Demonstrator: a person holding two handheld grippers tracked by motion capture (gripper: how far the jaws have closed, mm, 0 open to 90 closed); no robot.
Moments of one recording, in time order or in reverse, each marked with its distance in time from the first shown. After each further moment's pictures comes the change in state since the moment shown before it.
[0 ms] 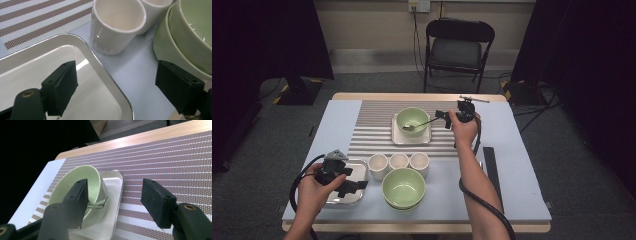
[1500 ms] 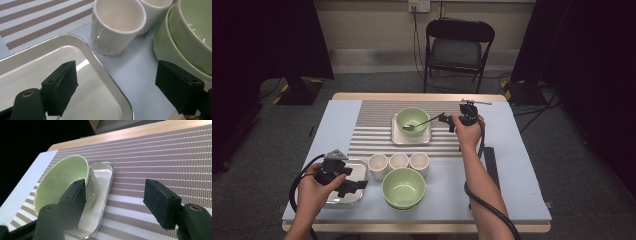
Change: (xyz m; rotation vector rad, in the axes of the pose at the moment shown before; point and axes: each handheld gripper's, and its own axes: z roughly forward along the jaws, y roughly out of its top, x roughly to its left) left arm -0.001 0.001 -0.002 -0.003 0.003 -0.003; right arm -0.011 -0.007 -0.006 0.038 -0.035 -0.052
